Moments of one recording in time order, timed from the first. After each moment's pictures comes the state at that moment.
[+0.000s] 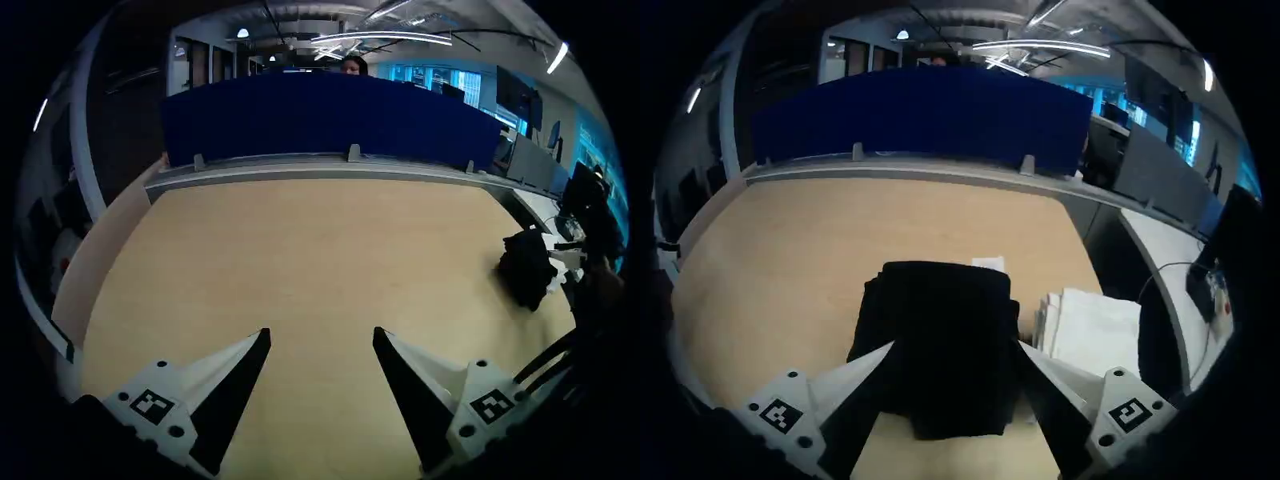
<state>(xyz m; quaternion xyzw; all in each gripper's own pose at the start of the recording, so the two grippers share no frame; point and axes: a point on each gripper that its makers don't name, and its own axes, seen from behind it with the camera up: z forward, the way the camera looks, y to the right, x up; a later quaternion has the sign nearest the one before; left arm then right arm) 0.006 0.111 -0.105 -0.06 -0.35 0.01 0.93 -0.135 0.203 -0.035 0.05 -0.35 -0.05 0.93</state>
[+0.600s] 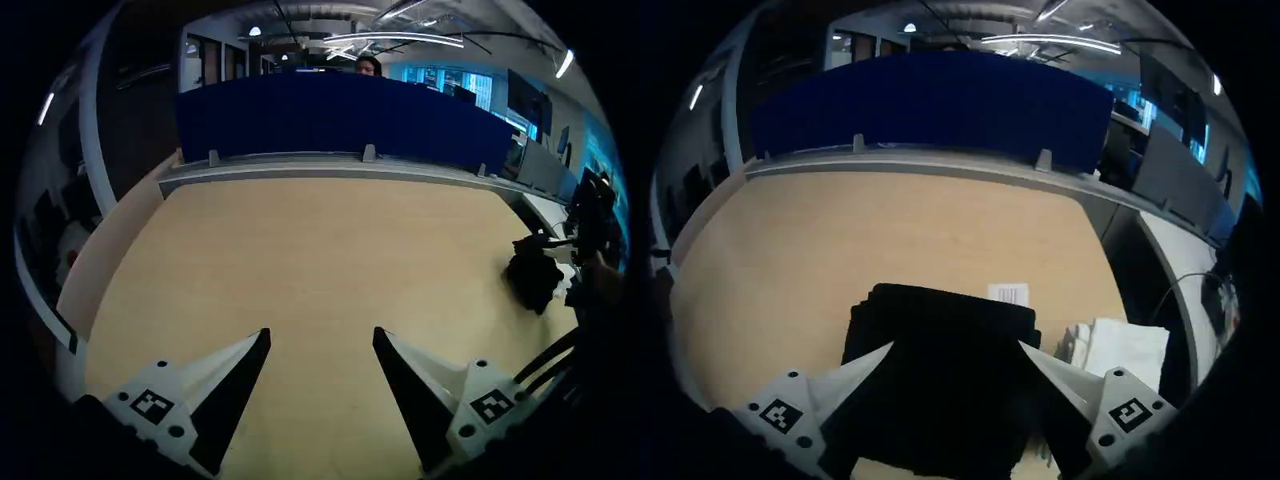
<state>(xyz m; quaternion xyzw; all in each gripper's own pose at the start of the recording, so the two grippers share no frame) 0.007 0.090 -0.108 -0.03 -0.35 0.01 0.93 -0.164 0.195 0.016 0.06 -0.37 -0.05 0.93</state>
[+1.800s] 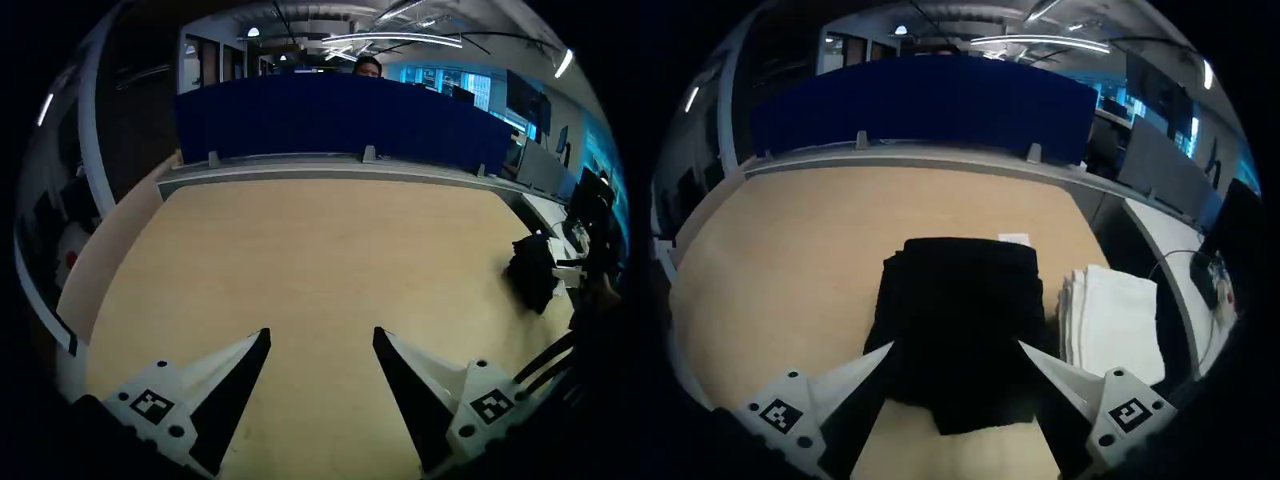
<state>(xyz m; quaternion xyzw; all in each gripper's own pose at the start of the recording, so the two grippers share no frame) 0.008 0.086 -0.105 -0.04 -0.35 0.01 0.94 -0.166 0.179 -0.057 0.04 -0.36 -0.05 0.93</state>
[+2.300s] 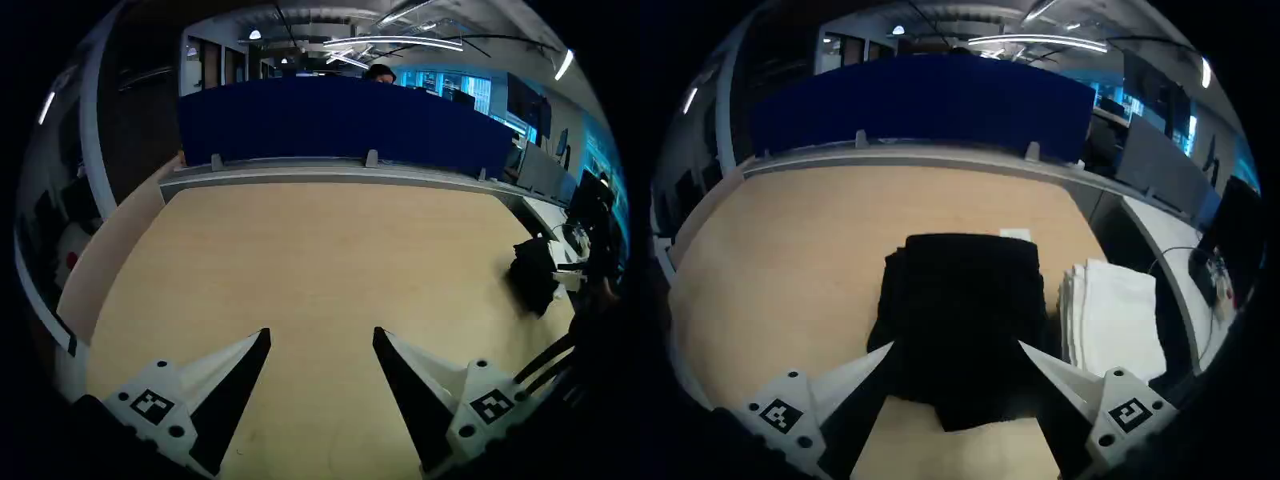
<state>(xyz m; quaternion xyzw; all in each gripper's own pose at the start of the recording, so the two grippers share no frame) 0.011 0.076 -0.104 -0.04 -0.34 0.01 0.94 -0.157 0.174 -0.056 0.03 -0.35 -0.05 0.93</state>
